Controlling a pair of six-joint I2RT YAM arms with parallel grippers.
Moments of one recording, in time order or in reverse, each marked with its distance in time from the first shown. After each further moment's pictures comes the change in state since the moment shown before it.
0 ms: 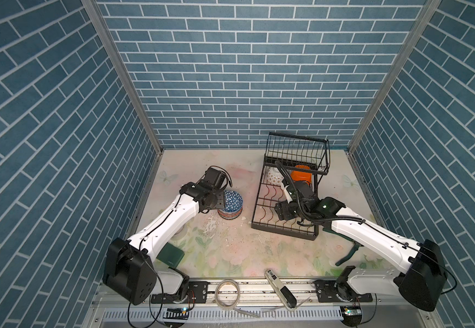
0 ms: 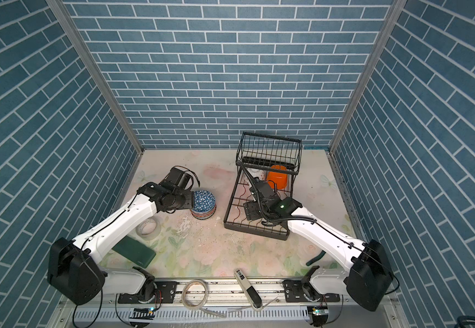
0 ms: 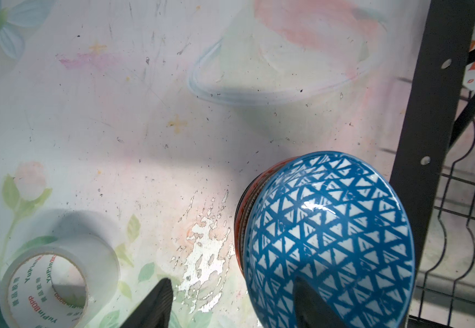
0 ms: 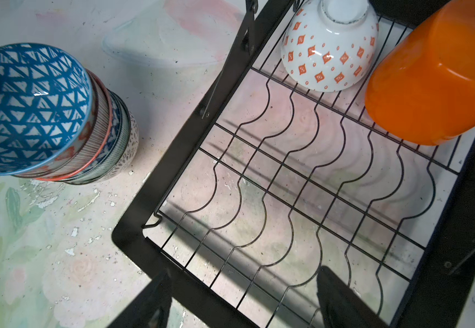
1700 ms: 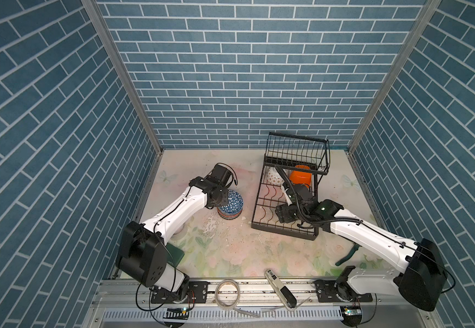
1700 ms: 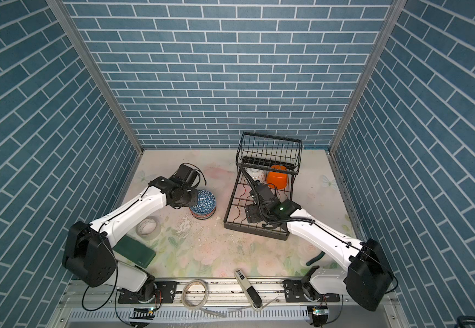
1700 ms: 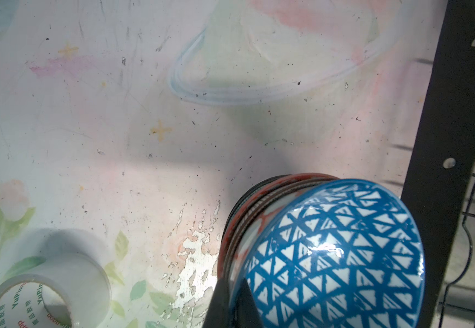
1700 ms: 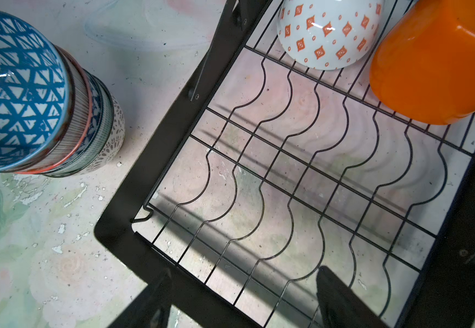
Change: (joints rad) left arm -0.005 0.115 0.059 0.011 0.010 0.044; right arm 0.000 0.001 -0.042 0.018 0.000 0.024
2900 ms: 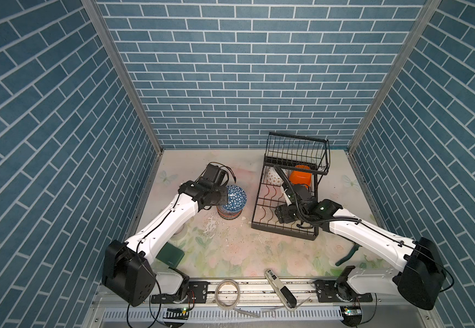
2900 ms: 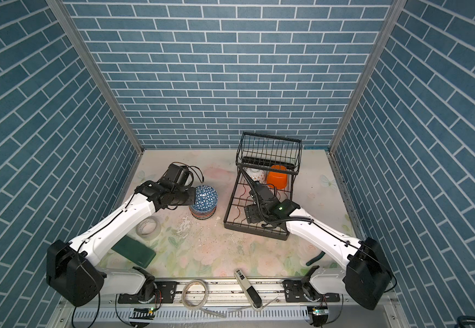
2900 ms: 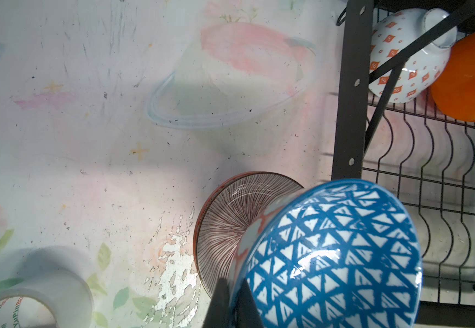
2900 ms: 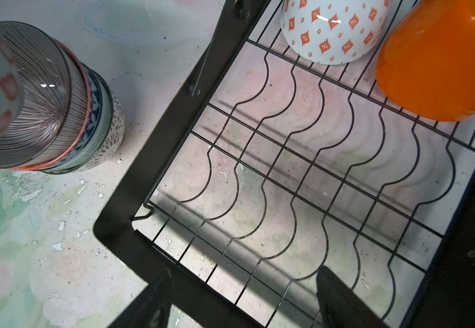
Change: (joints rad) left arm -0.009 -0.161 -0.038 0.053 0.085 0.031; right arm 0.000 0.011 0.002 0.002 -0.019 0.000
